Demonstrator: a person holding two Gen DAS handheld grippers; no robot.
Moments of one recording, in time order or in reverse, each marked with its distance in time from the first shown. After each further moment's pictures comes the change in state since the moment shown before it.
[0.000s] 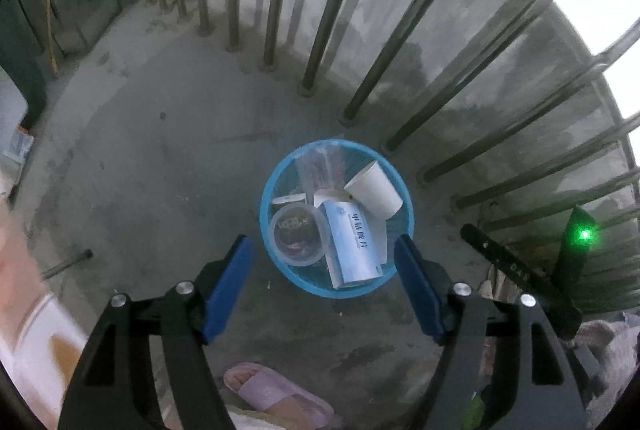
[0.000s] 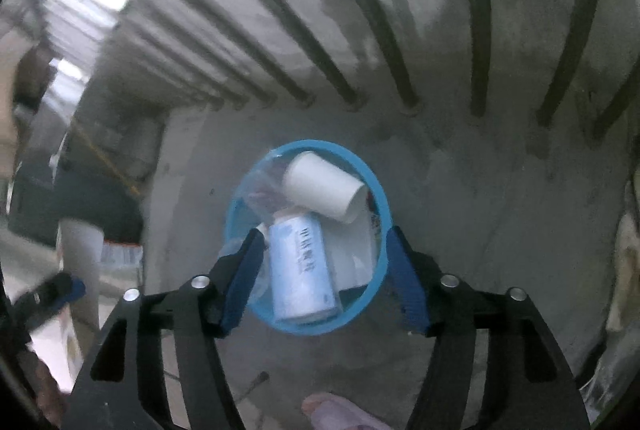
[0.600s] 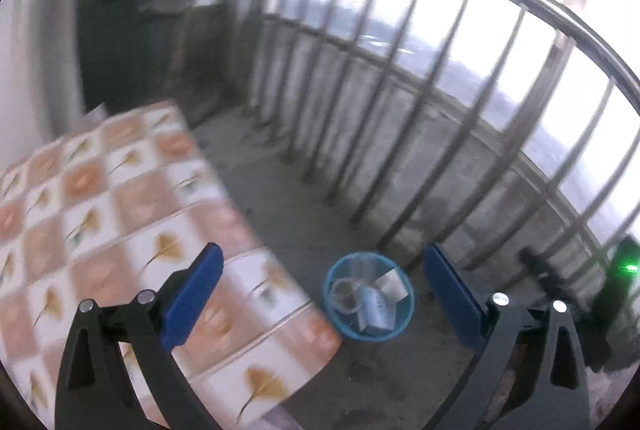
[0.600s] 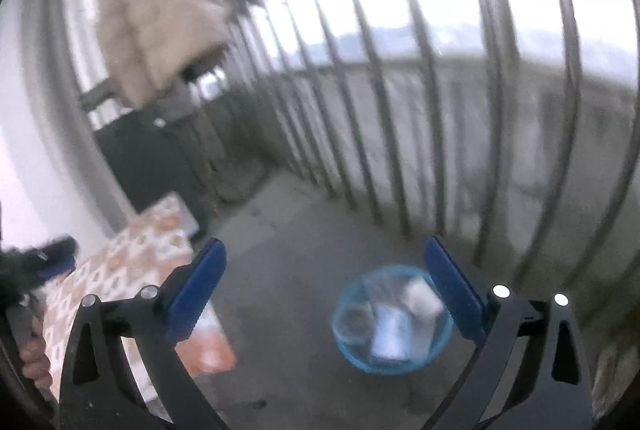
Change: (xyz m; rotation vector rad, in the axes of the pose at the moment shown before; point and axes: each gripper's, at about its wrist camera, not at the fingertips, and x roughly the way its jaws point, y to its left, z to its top) left arm -0.253 0.063 -0.148 -0.261 -0.537 0.119; right arm -0.207 0.162 -0.065 -0.534 -0.467 0.203
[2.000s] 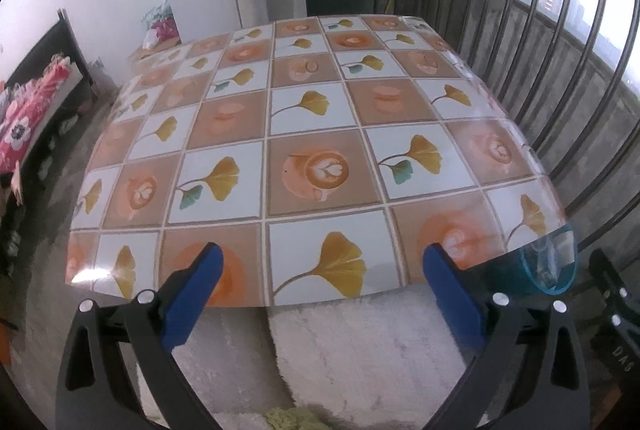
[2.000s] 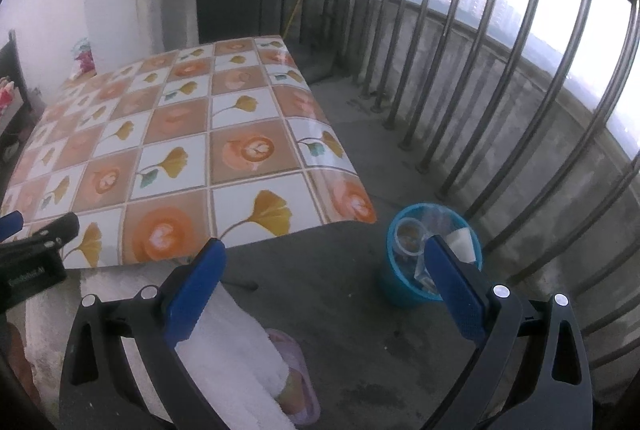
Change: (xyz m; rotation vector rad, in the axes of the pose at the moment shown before) left arm -0.081 0.117 -0.173 -0.237 0.107 0.648; right arm -0.023 0.193 -0.130 -0.467 0.335 0.001
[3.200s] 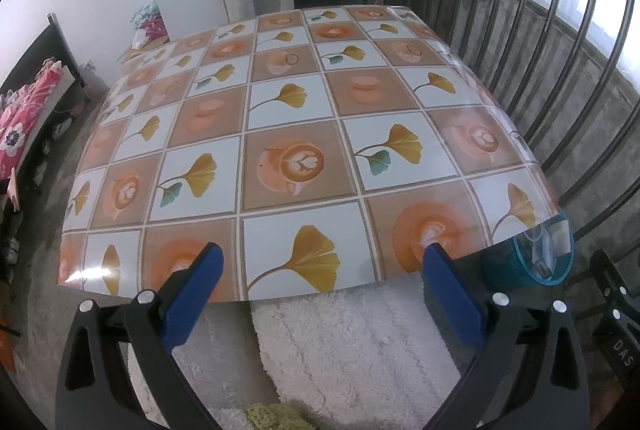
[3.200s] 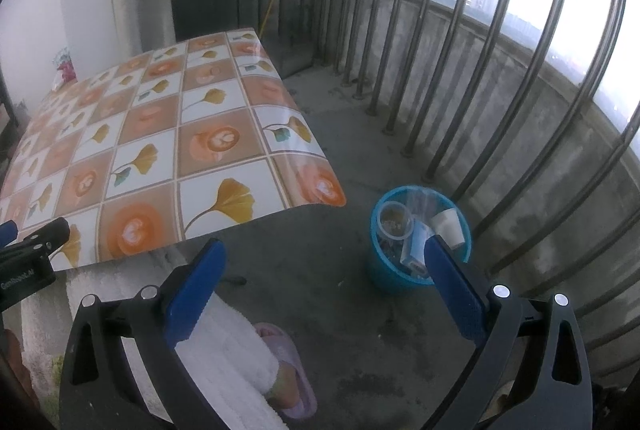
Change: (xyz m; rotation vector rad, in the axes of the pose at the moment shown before) left arm 0.004 -0.019 -0.002 0.035 0.027 -0.009; right arm 0.004 -0.018 -0.009 0.072 0.028 -0.034
